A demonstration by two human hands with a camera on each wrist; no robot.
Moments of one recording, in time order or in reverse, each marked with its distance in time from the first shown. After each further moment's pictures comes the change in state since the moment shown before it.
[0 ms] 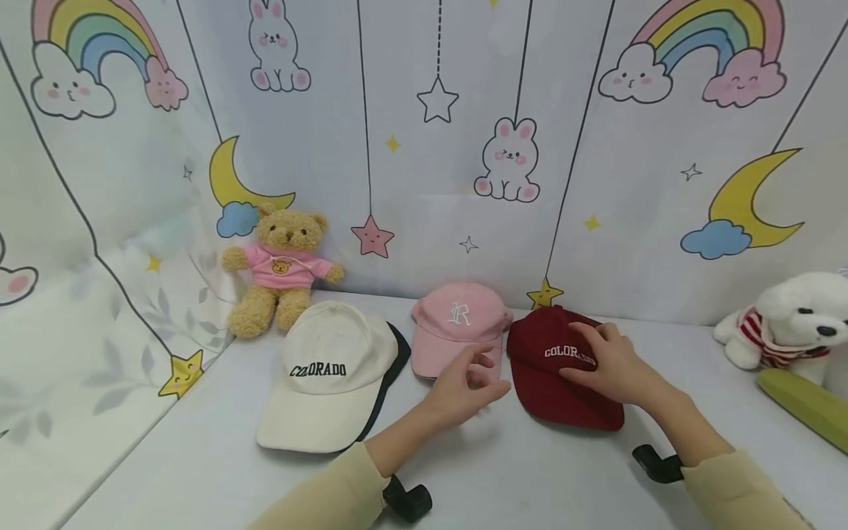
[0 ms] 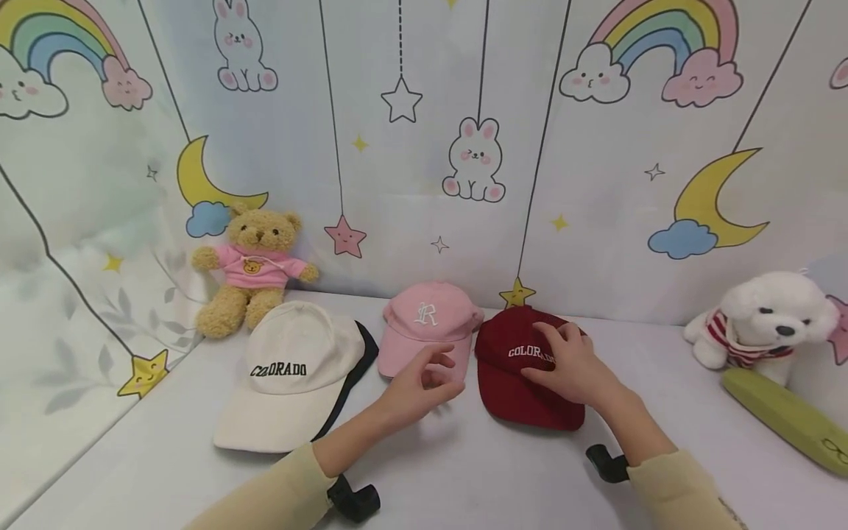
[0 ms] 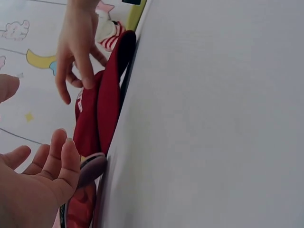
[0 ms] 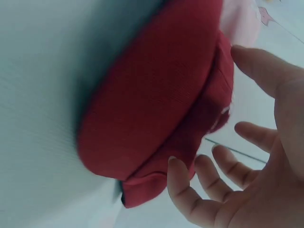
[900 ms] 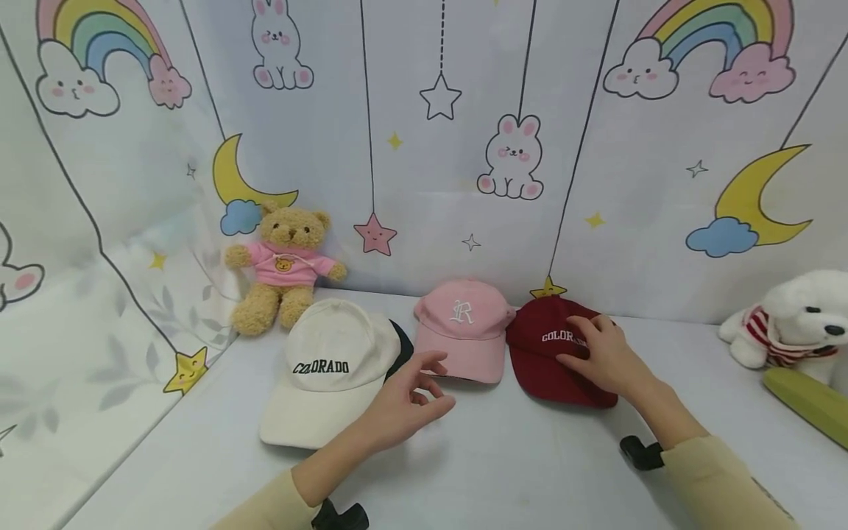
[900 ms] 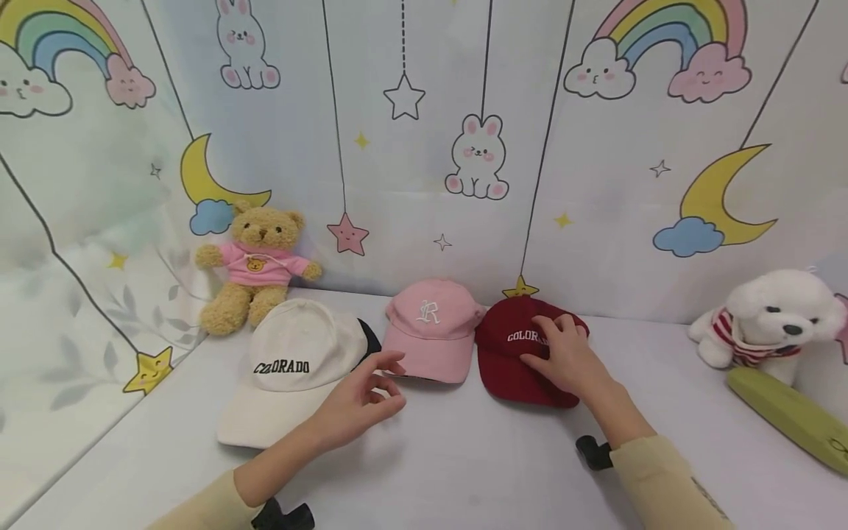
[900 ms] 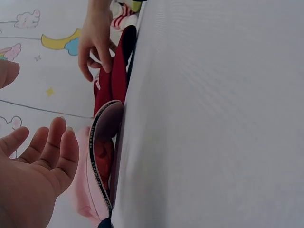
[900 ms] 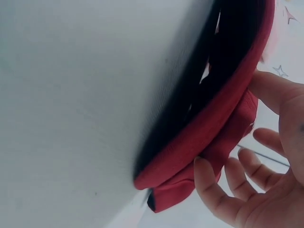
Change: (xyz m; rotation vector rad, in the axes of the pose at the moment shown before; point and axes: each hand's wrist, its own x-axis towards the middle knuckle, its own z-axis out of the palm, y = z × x) left_hand -0.054 -0.005 -0.062 0.071 -0.003 0.122; right_hand 0.018 0.007 0.016 -0.069 0.130 -0.064
